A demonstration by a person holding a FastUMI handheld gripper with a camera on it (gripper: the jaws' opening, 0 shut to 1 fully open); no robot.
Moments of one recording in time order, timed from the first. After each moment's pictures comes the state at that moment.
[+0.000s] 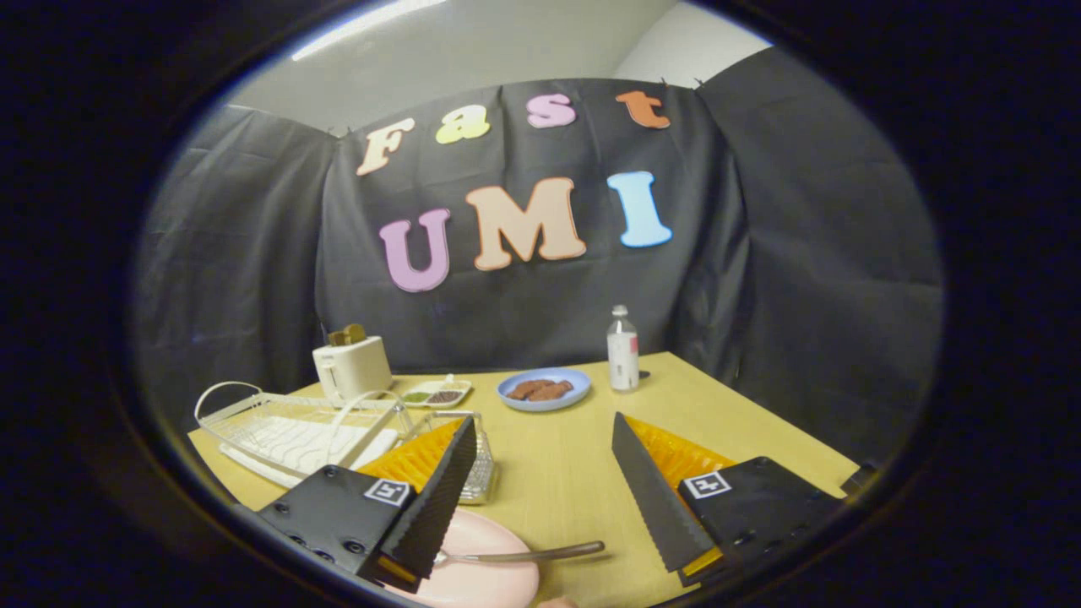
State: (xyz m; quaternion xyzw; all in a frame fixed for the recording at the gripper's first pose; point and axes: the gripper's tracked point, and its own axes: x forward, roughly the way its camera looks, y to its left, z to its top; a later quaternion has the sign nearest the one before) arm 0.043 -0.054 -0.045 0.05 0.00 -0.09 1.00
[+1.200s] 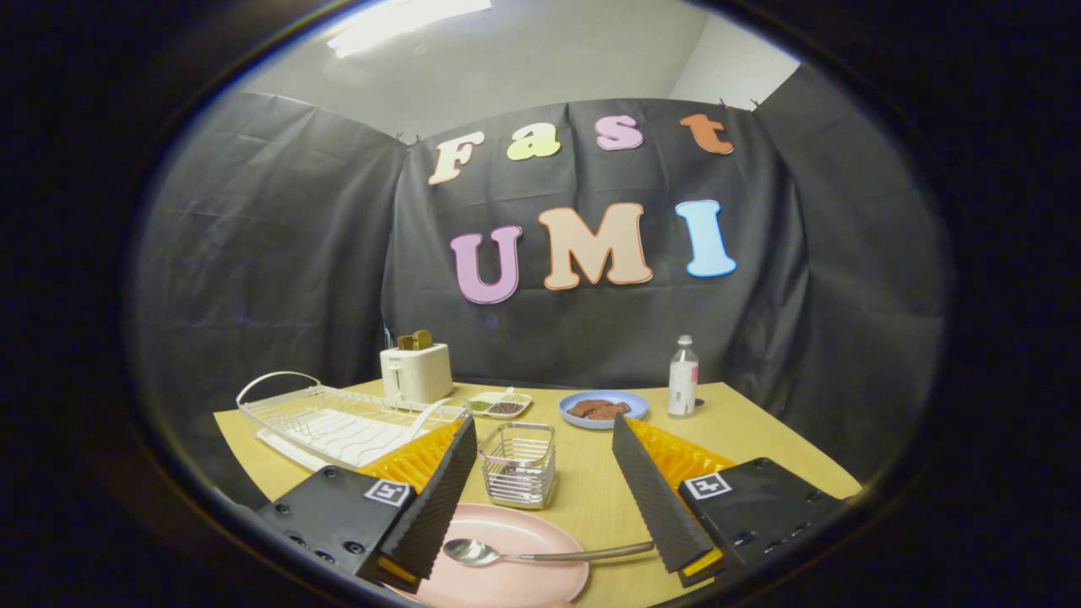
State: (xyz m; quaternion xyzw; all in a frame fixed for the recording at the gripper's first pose) arm 0.029 -0.005 -0.034 0.01 0.00 0.00 1.00
